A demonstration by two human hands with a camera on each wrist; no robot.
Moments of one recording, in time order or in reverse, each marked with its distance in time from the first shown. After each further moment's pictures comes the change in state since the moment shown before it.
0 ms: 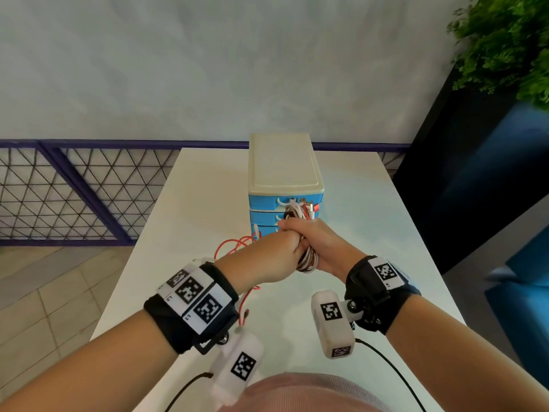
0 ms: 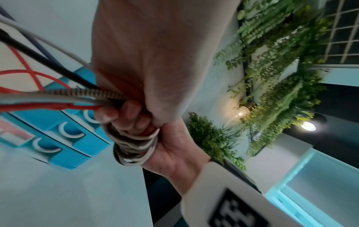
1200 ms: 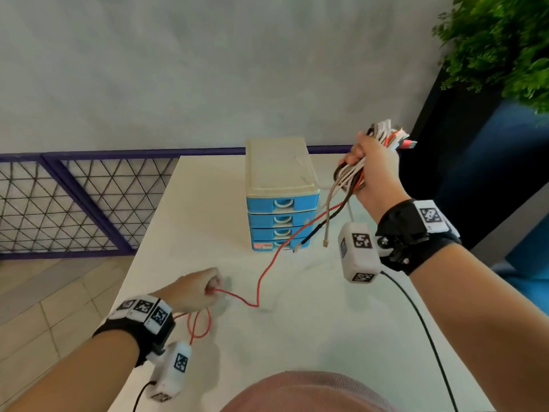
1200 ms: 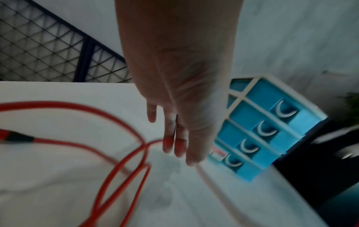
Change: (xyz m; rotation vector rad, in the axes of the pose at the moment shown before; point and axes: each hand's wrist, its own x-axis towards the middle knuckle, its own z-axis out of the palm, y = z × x) left_hand -0.038 -0.198 0.034 -0.013 -0.149 -0.201; right_hand -0.012 -0.100 -0.045 0.574 0.415 -0.525
